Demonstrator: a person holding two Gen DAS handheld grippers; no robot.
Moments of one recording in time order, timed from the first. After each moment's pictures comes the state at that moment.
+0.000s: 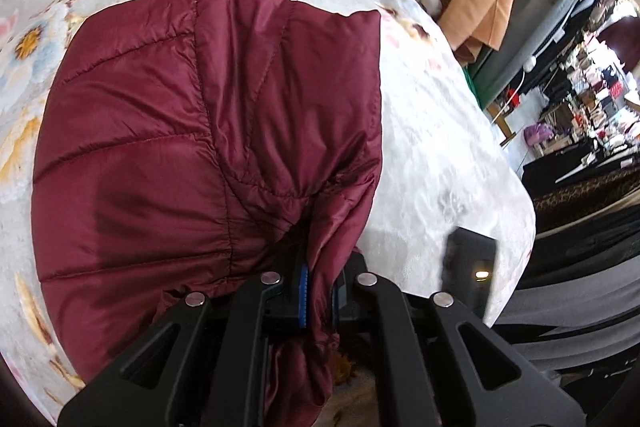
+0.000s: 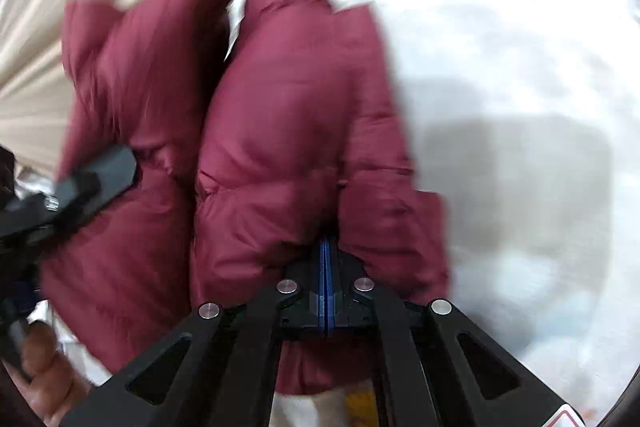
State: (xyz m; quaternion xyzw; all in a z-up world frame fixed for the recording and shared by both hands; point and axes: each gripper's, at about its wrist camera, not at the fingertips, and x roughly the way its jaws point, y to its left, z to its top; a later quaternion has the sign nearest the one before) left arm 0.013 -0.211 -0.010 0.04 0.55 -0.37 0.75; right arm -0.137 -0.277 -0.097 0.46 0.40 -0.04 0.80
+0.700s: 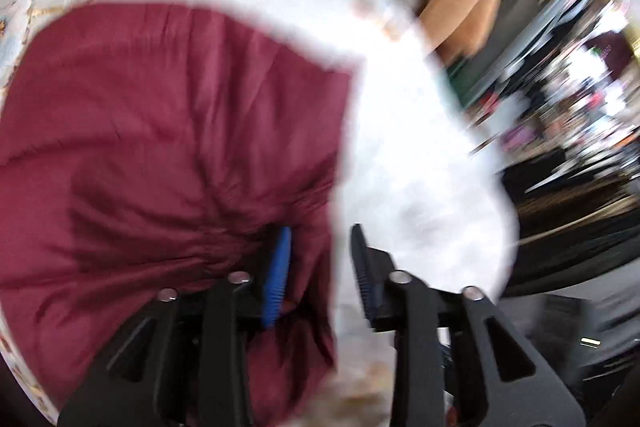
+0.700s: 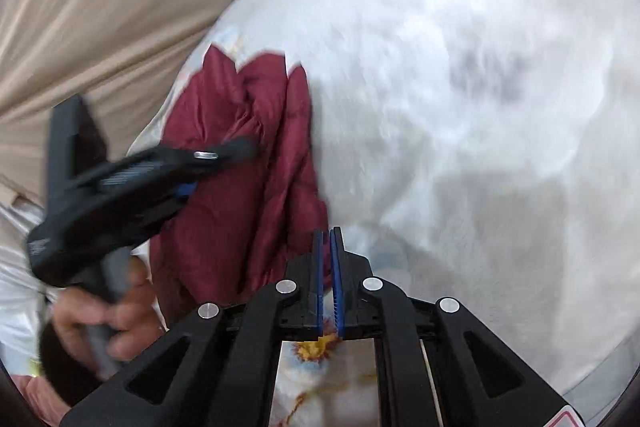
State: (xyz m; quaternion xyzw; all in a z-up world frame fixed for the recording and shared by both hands) left arm 0.025 -0.200 -0.001 -0.03 0.54 -0.43 0.73; right arm -0.264 -0.300 -0.001 0.43 0.34 -0.14 0.82
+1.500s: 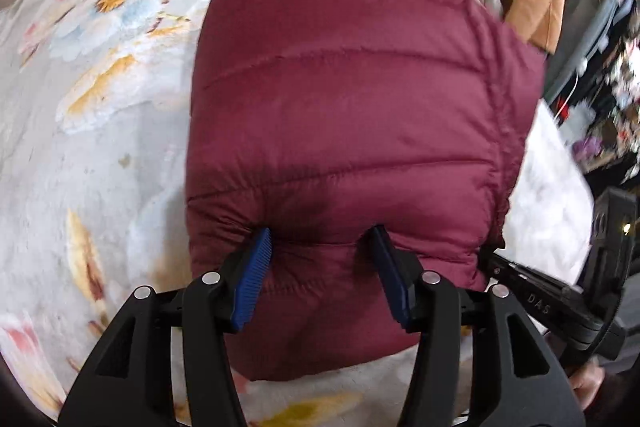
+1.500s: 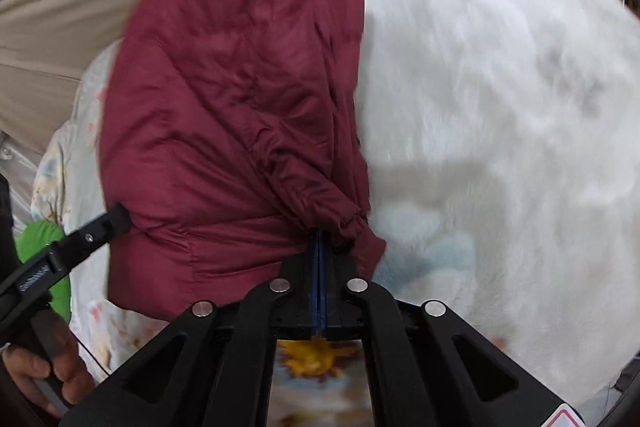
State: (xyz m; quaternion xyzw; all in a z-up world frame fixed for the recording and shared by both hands) left arm 0.029 -0.091 -0.067 0.08 0.53 -0.28 0.80; right arm -0.162 -0.277 -0.089 0.33 0.46 -0.15 0.81
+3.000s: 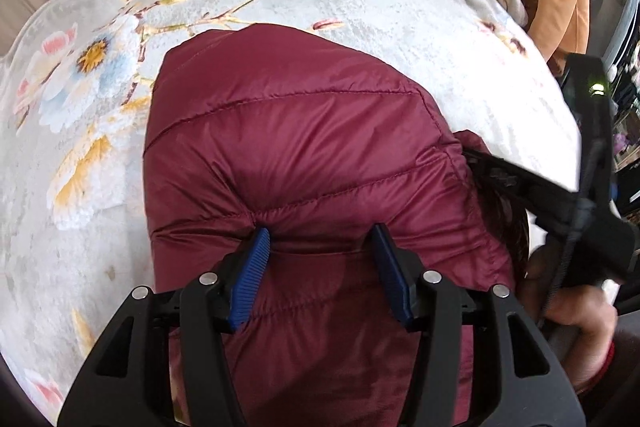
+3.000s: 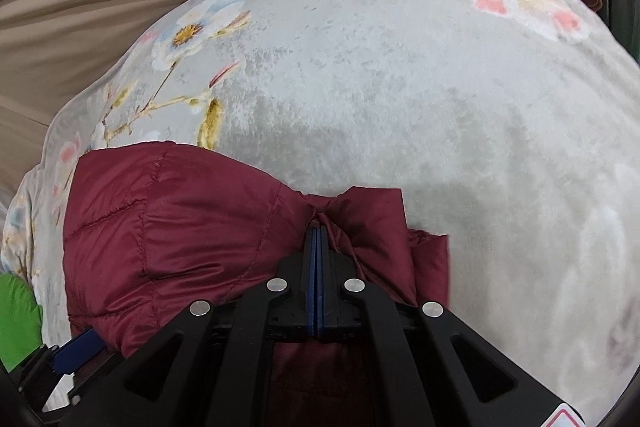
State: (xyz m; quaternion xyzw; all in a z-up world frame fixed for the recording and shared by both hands) left arm 0.094 -0.146 -0.061 0.10 0.51 -0.25 0.82; right arm -0.021 -0.358 -0.067 0.28 0.41 -0.21 0.85
